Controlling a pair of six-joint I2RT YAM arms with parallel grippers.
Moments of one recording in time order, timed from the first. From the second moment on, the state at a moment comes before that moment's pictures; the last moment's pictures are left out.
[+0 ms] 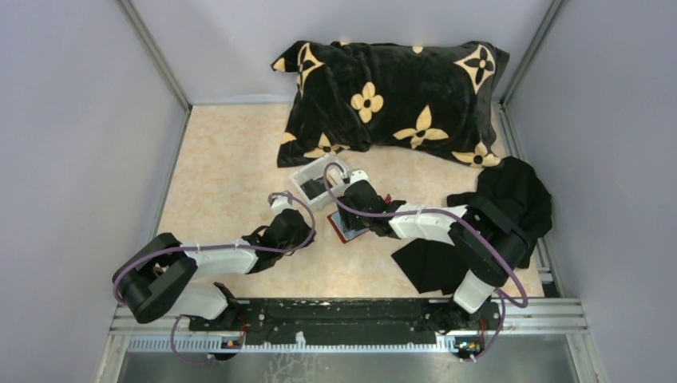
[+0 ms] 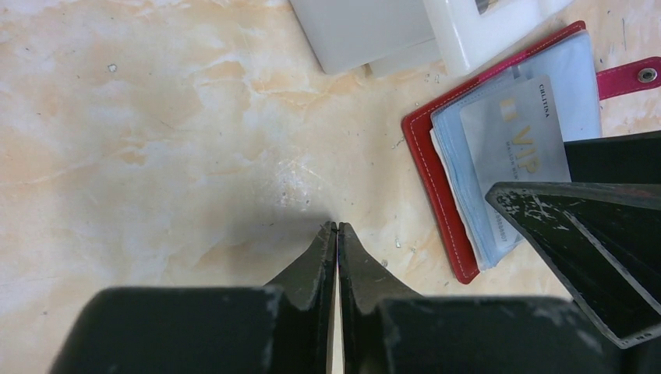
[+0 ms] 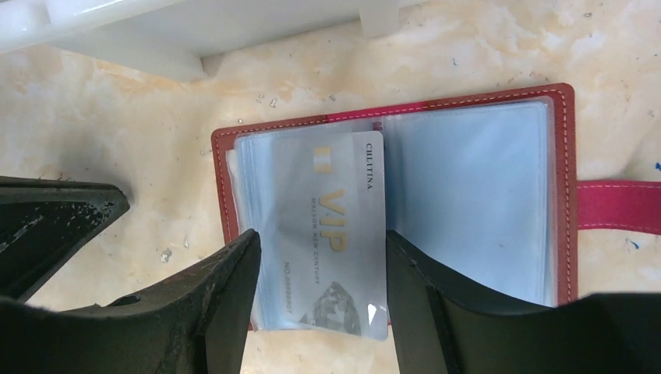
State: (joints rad) left arm -0.82 1.36 0.37 0.29 -0.32 -0.93; right arm 0.85 1.65 0.84 -0.01 0.18 0.41
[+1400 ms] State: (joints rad) left arm -0.82 1.46 0.43 0.37 -0.22 -0.94; right arm 0.83 1.64 0.81 0.06 0.07 0.42
